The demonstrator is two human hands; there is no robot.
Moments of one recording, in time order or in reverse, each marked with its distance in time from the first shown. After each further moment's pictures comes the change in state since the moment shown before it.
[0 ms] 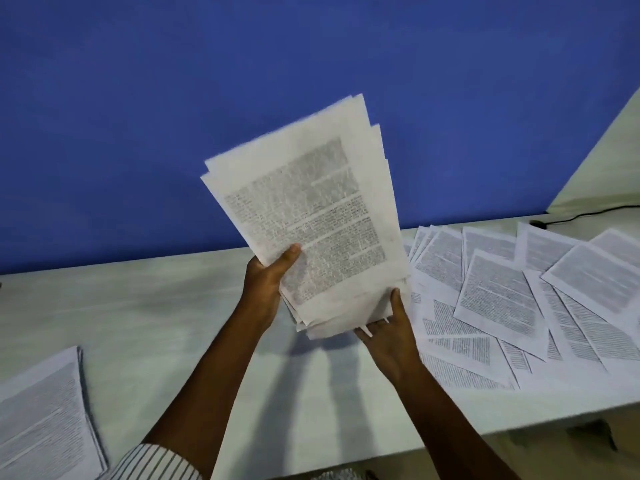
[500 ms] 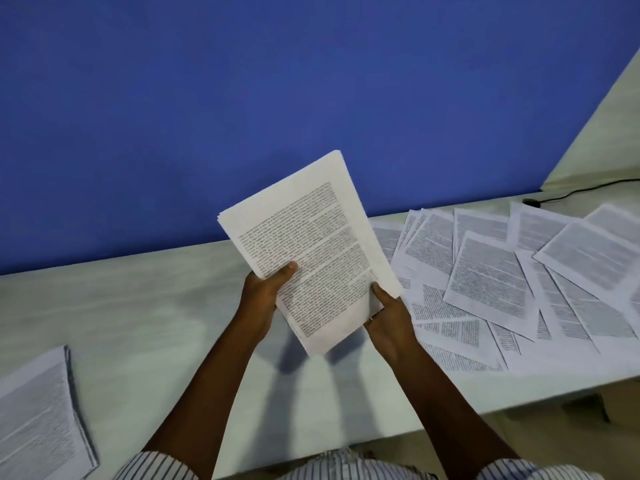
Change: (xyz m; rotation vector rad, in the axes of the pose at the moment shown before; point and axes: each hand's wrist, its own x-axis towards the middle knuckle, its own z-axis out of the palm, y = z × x) left_hand 0.000 -0.049 0.000 0.176 0.045 -0.110; right_hand 0.030 -0.017 -0.024 -0.078 0.003 -0.145
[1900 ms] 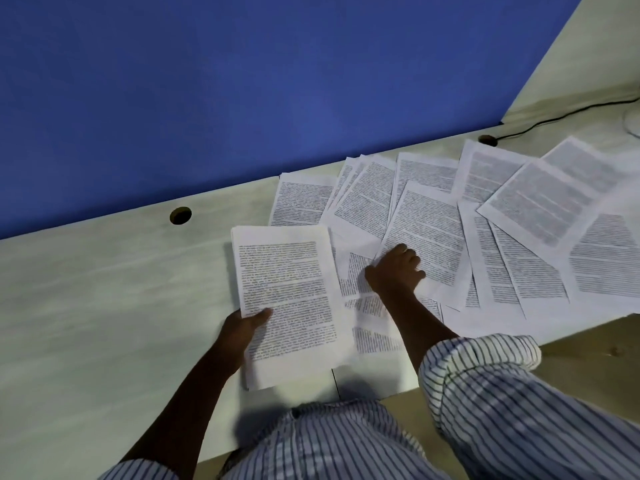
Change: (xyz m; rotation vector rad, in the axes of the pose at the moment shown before) left_hand 0.025 -0.186 0.088 0.232 0.105 -0.491; right_hand 0.155 -0.107 -0.179 -1.980 0.638 -0.017
